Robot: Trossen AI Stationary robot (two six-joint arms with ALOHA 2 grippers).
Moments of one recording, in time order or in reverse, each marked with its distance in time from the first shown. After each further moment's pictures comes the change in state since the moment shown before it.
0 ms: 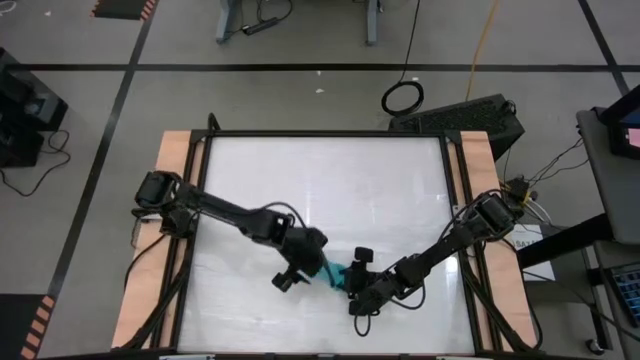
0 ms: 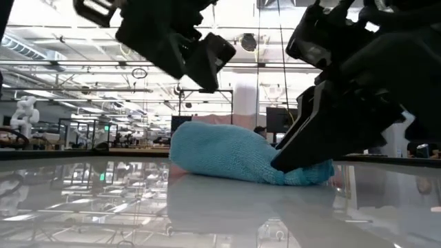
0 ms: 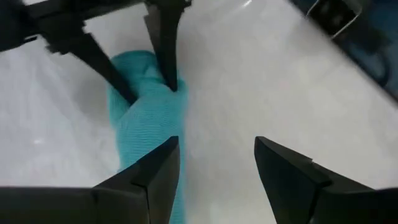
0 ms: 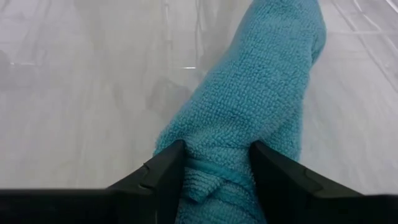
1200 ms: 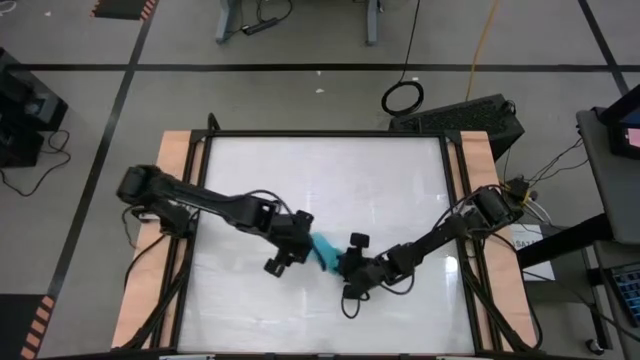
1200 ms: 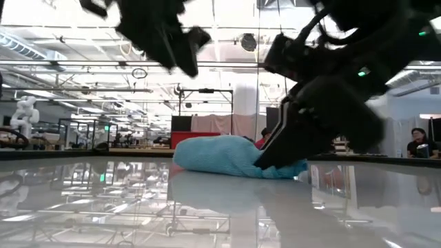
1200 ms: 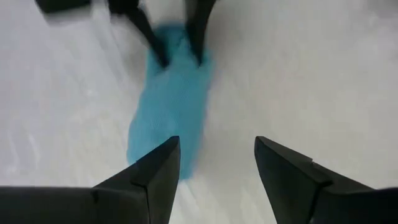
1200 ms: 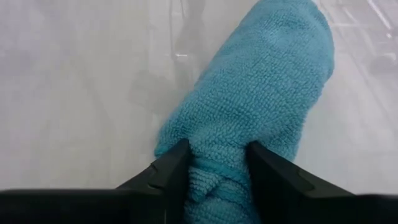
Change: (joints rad) left arm 0.015 -0.119 -0.002 -0.201 -0.235 -0.029; right arm -0.109 -0.003 0.002 -0.077 -0.028 -0.076
